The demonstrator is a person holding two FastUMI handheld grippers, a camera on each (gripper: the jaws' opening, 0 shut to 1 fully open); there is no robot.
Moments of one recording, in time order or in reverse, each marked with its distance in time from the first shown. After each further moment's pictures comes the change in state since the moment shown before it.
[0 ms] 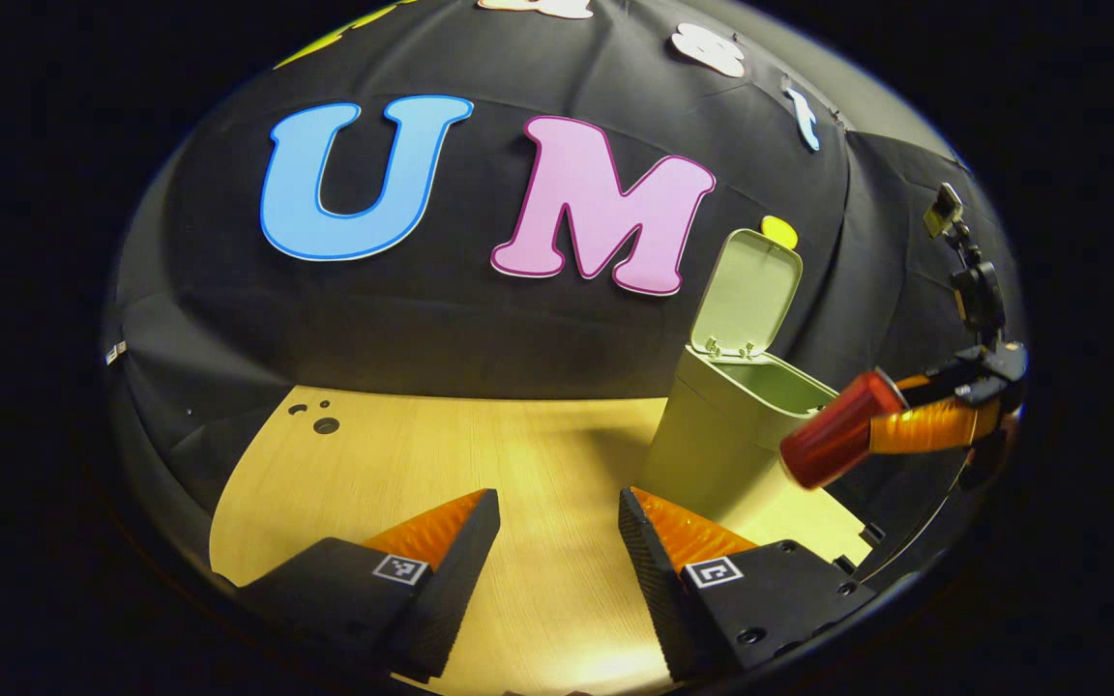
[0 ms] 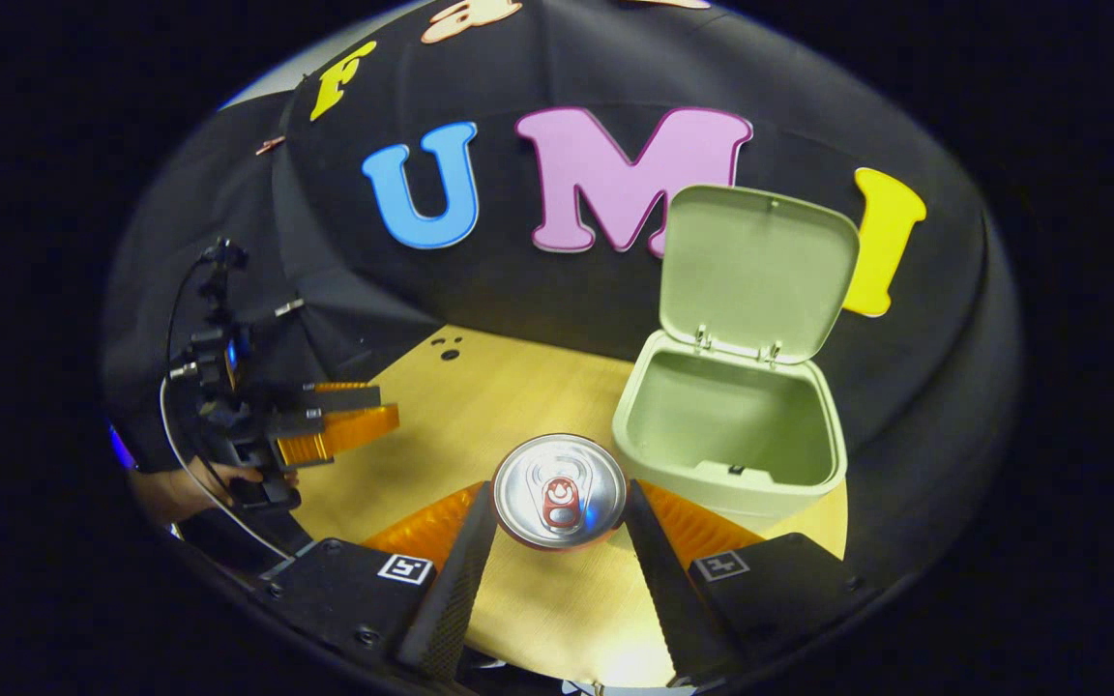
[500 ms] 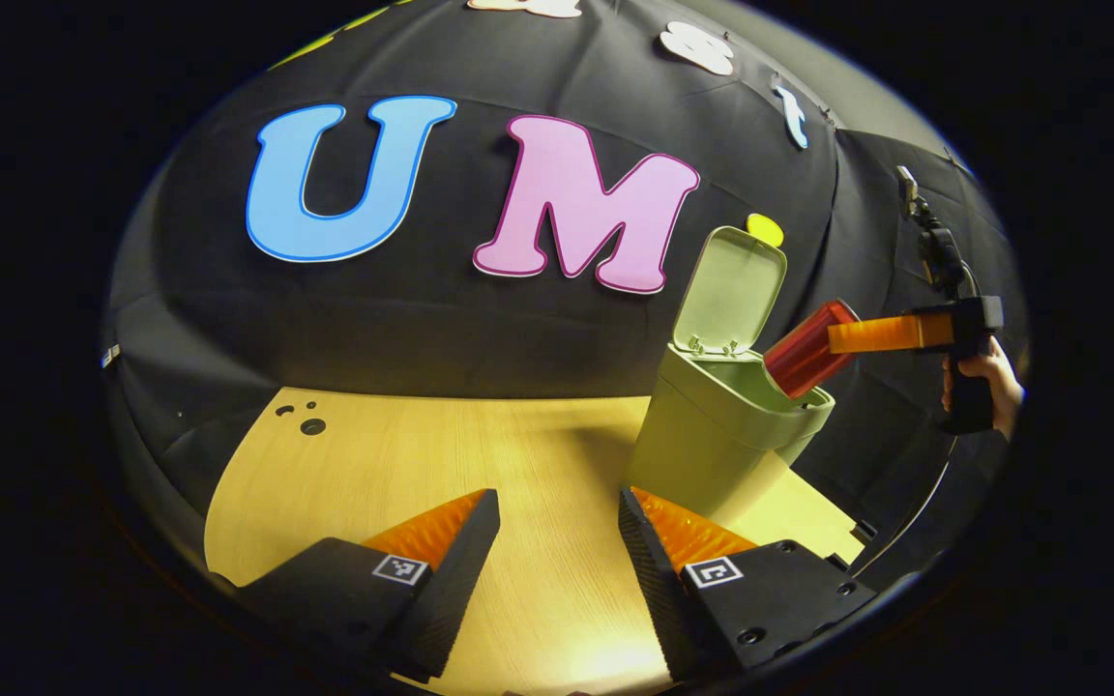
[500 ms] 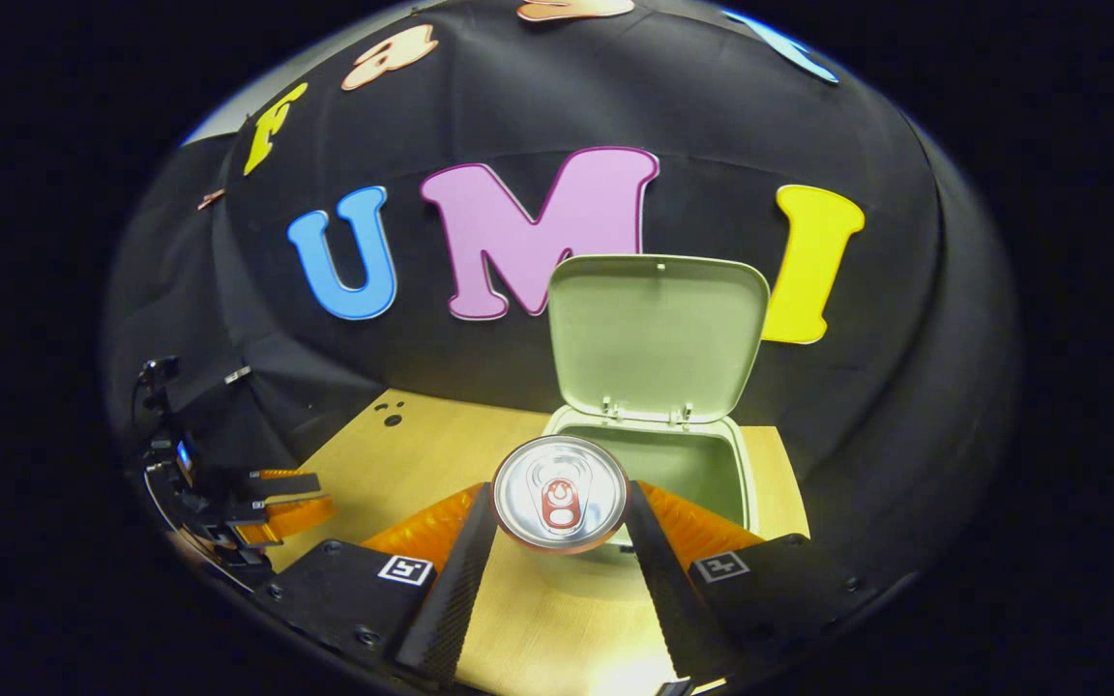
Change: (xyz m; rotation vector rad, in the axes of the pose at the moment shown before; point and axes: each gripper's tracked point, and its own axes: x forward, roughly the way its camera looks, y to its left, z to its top) left arm 0.000 -0.011 -0.002 0.003 0.007 -0.029; right arm 0.017 -0.082 0.050 0.103 -0.112 -0.140
